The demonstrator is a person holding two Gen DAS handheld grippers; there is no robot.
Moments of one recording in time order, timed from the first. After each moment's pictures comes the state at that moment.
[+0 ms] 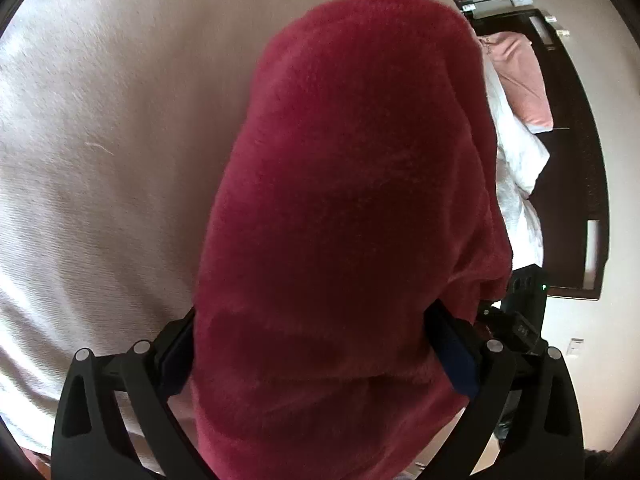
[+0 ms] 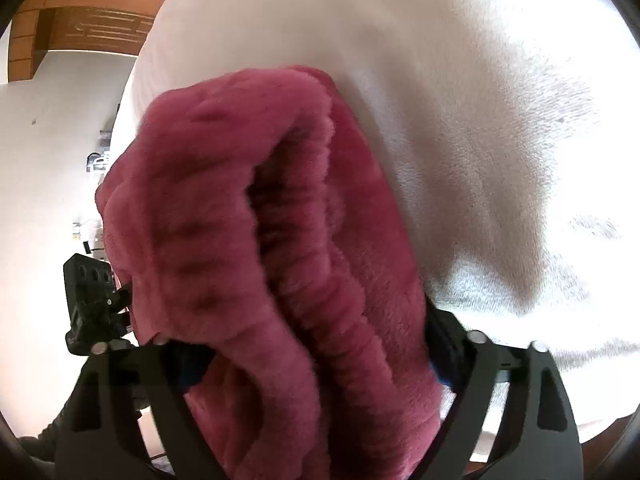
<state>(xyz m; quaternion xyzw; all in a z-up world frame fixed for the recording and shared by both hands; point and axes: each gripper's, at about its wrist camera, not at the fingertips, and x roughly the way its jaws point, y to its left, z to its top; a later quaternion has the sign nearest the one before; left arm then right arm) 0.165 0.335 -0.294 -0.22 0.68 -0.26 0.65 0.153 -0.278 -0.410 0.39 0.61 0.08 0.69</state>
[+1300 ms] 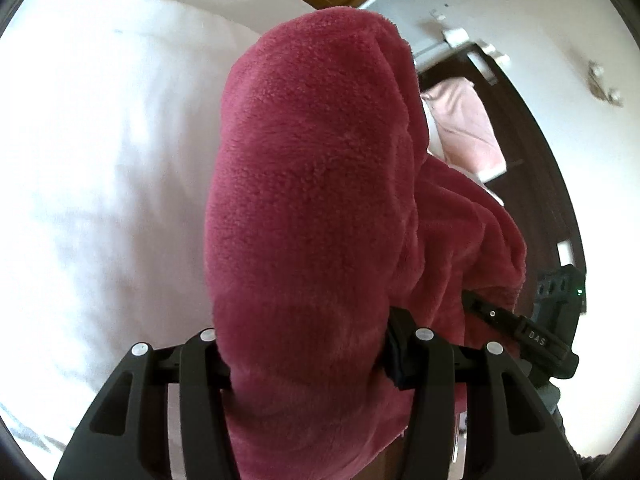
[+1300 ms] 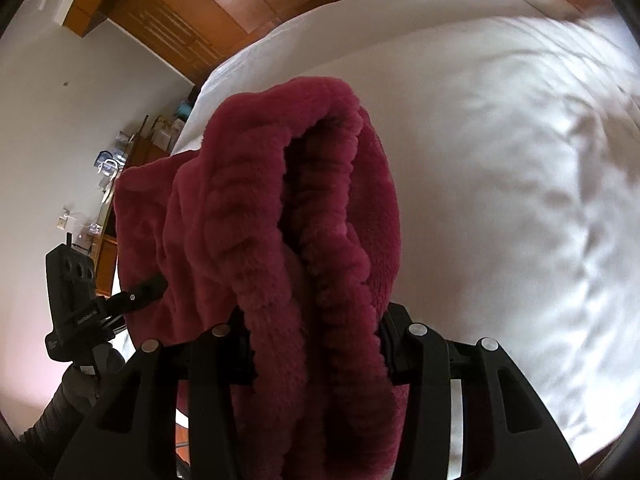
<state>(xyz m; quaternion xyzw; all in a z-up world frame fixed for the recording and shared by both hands) 0.257 0.321 -0.159 -0.22 0.55 -0.28 0.75 0.176 -0.333 -0.220 0.26 0.51 0.08 0.82</state>
